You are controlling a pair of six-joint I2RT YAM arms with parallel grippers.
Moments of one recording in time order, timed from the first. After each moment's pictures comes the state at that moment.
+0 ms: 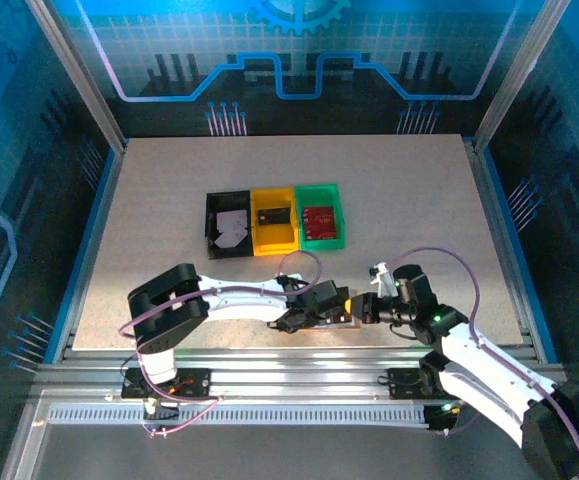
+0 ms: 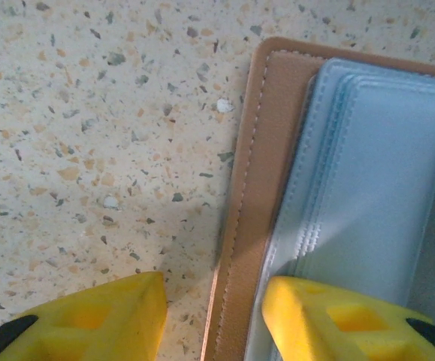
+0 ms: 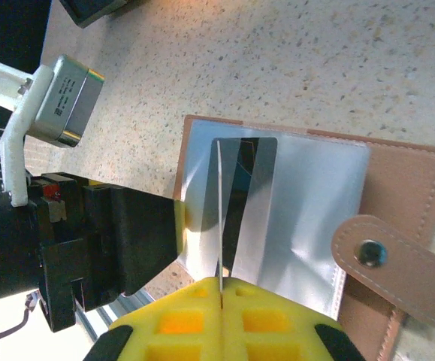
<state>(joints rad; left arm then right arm) -1.13 1.84 1.04 -0.63 -0.20 -1.37 0.45 0.76 0.24 -0.21 -0.52 0.60</state>
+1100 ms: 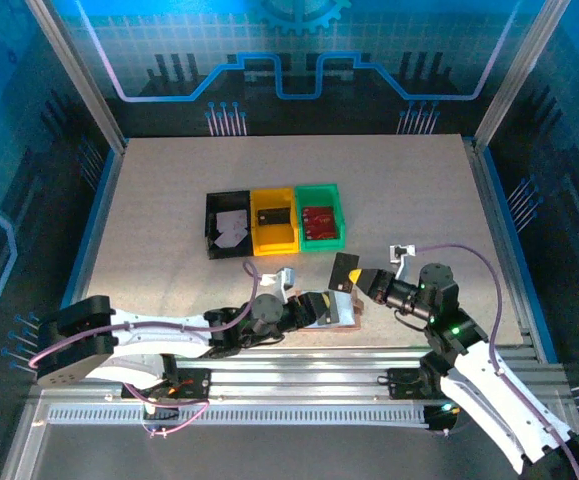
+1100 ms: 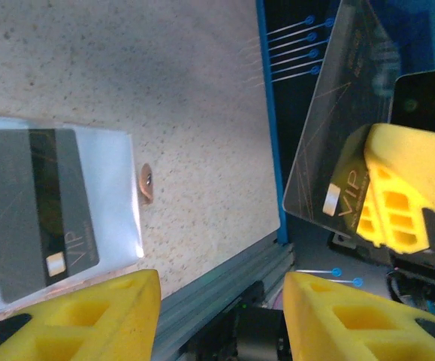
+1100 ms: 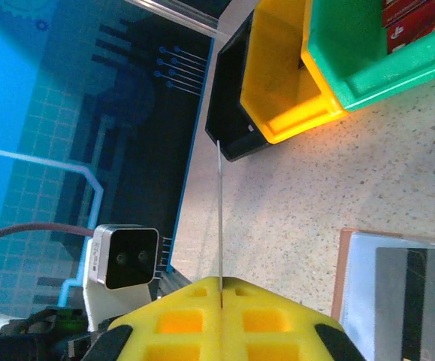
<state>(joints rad) -1.20 1.30 0.46 0.50 -0.21 -1.34 0.43 0.52 0.28 -0.03 -0.51 1.05</state>
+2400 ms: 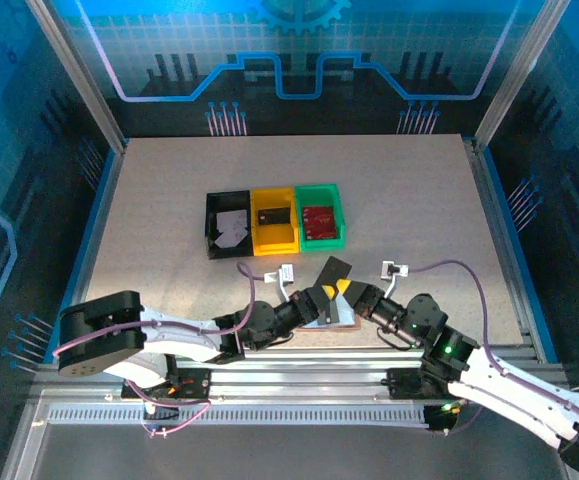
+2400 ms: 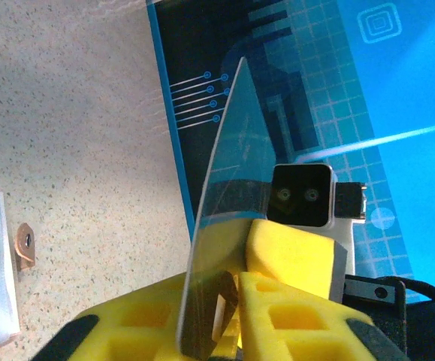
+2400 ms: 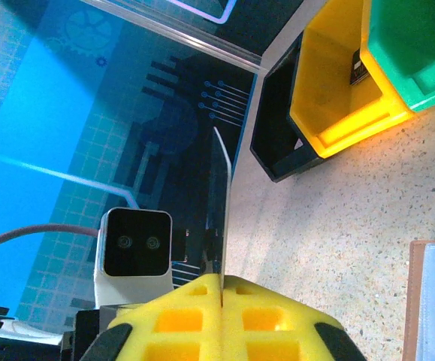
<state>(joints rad) -1.23 1.43 0.41 0.96 -0.32 -1.30 0.90 0.41 0.14 0.20 0.04 1.20</state>
